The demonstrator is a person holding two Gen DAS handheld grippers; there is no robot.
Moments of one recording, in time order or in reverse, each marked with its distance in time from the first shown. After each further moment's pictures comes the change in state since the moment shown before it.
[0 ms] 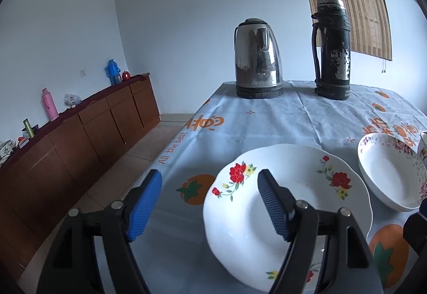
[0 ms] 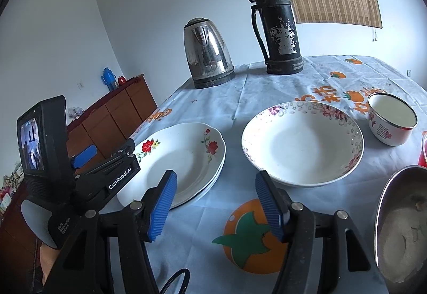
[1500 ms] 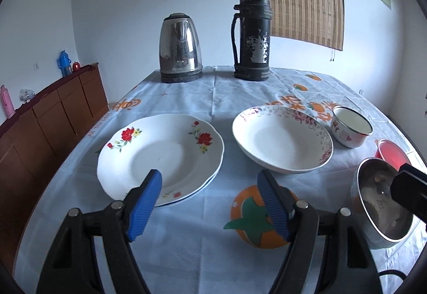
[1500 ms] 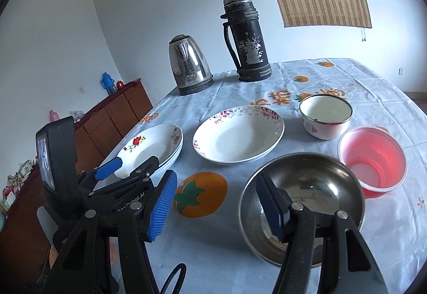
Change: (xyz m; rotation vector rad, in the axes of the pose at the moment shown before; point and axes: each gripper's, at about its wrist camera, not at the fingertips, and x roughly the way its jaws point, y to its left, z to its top) left arm -0.087 -0.097 -0.021 0.047 0.088 -0.287; right arm -0.113 -0.085 -0.001 0.002 -0.003 -0.008
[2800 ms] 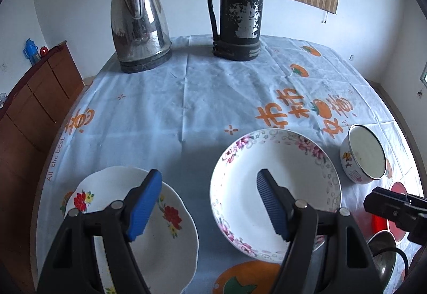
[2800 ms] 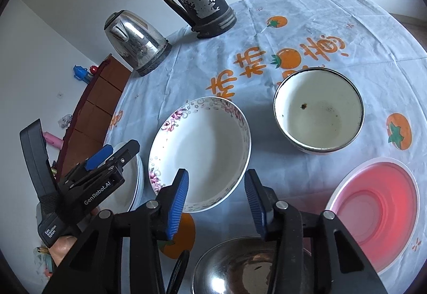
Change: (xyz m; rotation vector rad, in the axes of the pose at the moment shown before) left arm 0.112 -0.026 0.112 0.067 0.291 -0.088; right arm 0.115 -0.091 0.100 0.278 0.400 0.001
